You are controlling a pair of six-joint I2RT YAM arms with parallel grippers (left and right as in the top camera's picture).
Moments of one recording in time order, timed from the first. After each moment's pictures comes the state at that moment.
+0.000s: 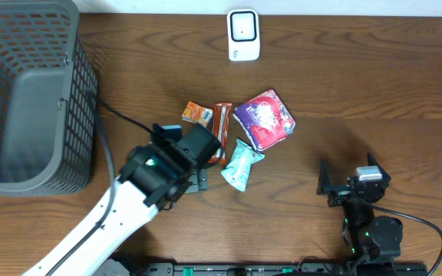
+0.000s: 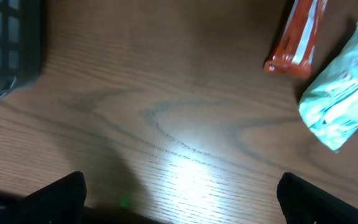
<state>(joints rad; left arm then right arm) -0.71 1.26 1.19 -1.33 -0.30 -0.81 0.08 0.02 0.01 -0.07 -0.01 -0.06</state>
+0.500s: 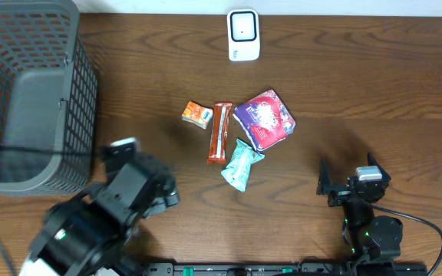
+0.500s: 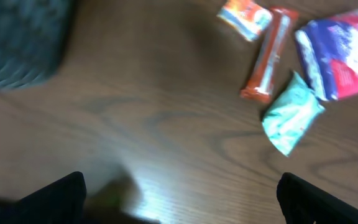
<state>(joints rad) -0.66 0.90 1.19 -1.41 -0.31 -0.87 0.08 0.02 0.01 -0.07 -0.01 -0.06</state>
